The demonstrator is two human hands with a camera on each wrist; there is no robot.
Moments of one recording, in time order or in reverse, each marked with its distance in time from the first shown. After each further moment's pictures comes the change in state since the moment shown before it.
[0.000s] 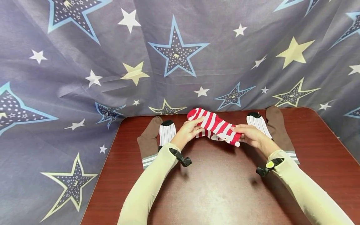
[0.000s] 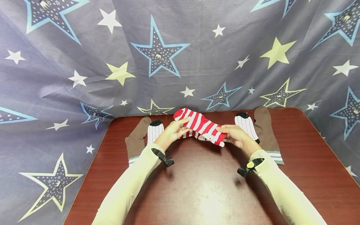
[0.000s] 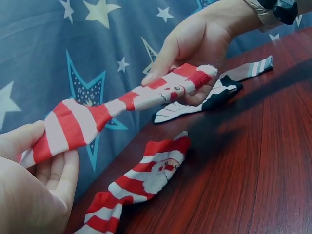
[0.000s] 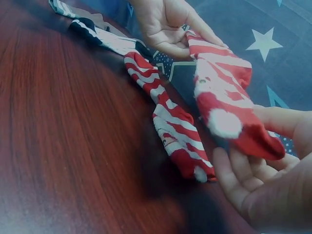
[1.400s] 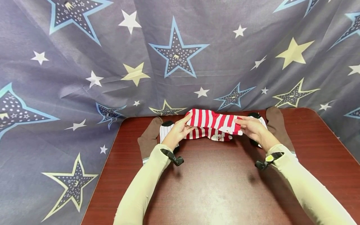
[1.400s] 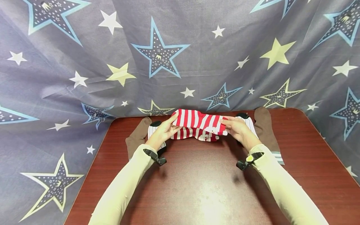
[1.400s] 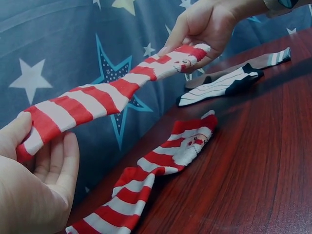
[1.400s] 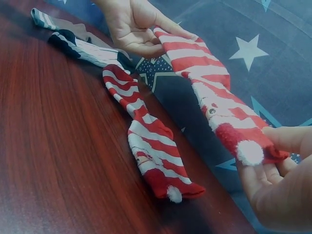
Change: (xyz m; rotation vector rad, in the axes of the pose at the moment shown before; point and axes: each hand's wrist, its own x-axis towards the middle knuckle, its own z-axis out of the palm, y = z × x) left_hand 0.003 0.024 -0.028 -0.098 0.071 -0.020; right_hand 0.004 -0.025 -0.003 0.232 0.061 -0.109
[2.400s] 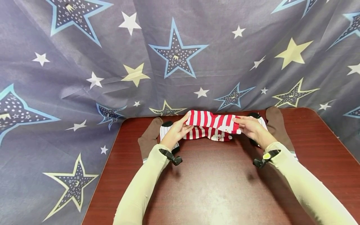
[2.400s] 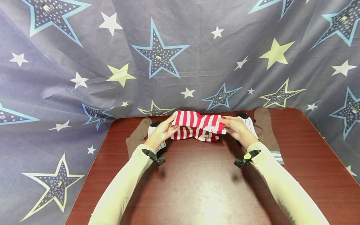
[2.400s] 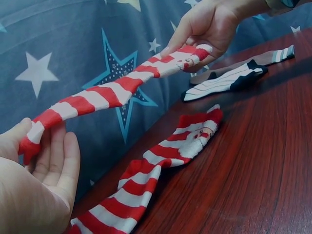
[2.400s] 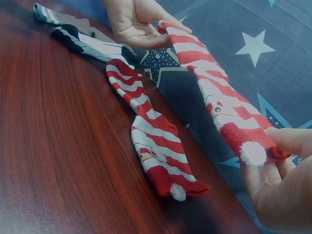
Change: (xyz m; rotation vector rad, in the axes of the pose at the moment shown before) left_hand 0.000 0.004 -0.008 -0.050 0.001 -0.012; right_hand 0.010 0.002 0.000 0.007 0.027 0.012
